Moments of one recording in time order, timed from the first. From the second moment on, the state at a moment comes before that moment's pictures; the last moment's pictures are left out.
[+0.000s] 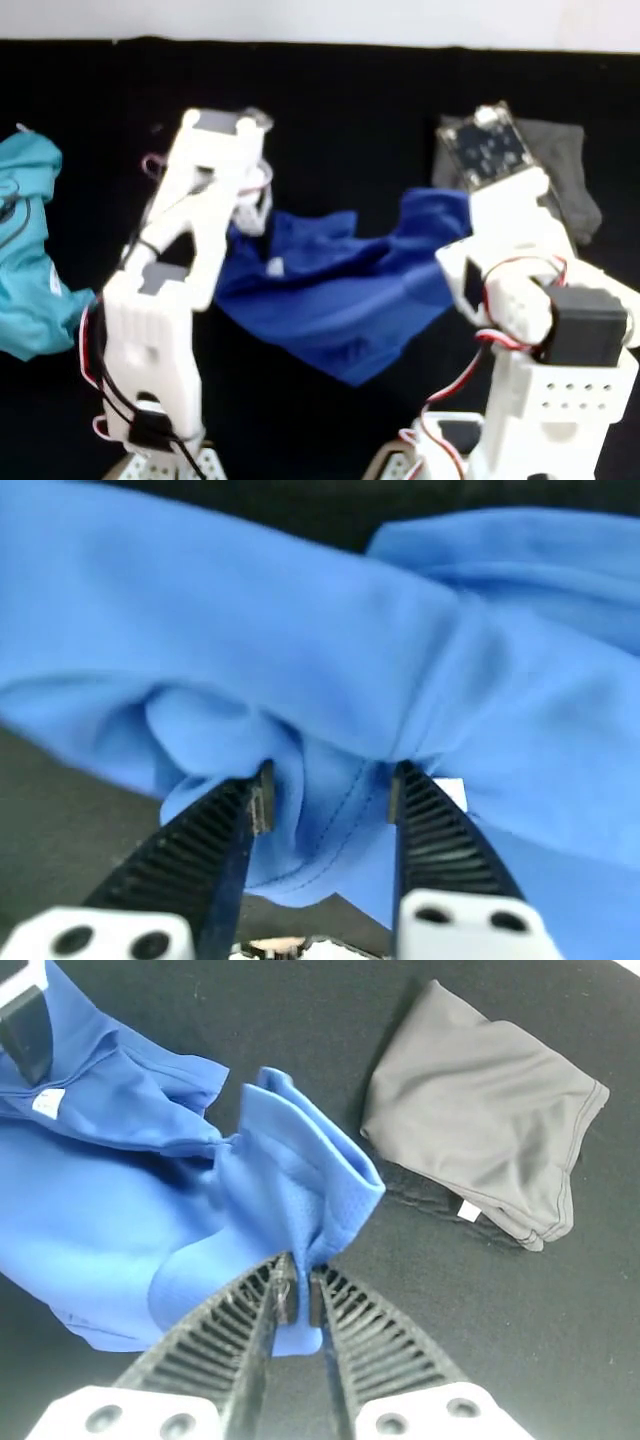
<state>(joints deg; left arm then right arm) 1.6 35.9 -23.3 91.1 -5.1 -3.8 -41.6 -1.1 100.5 27.1</state>
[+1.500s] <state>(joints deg) -31.3 12.4 15.4 99.9 -34.0 -4.0 -42.2 0.4 100.1 27.2</state>
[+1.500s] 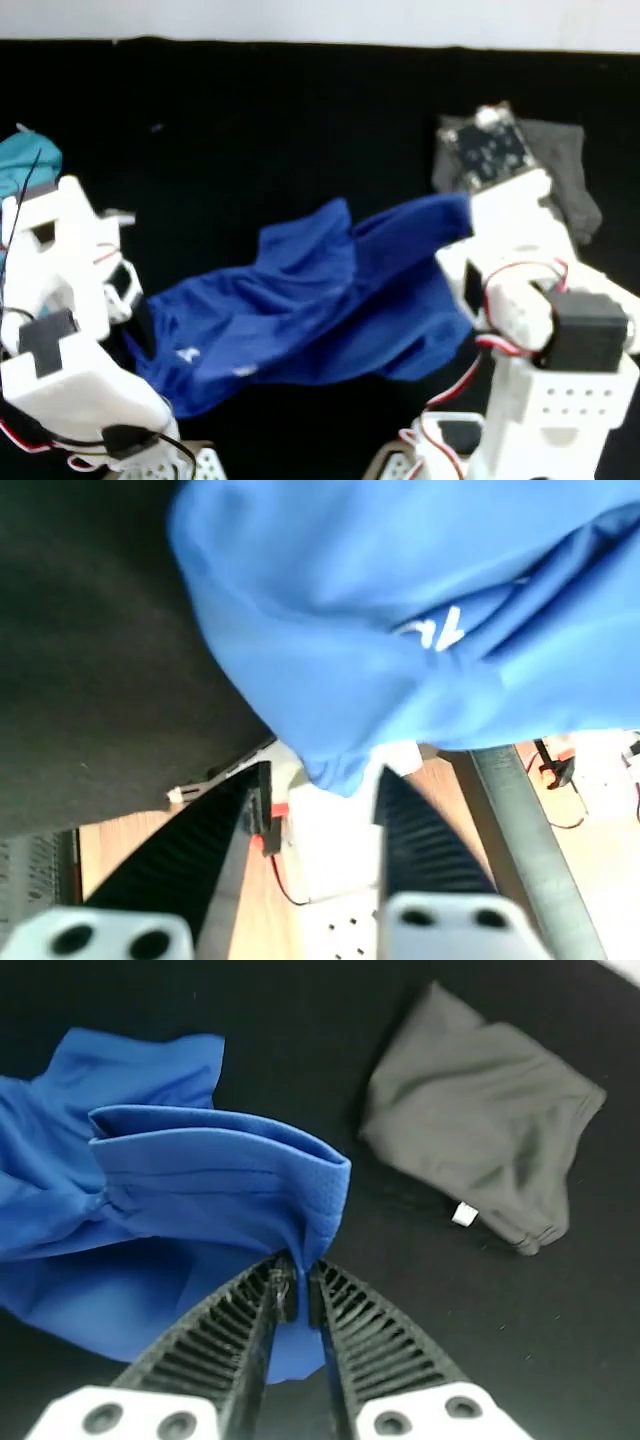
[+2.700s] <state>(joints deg) -15.0 5.5 17.6 69.2 -33.2 2.0 -14.8 -0.4 70.1 23.3</state>
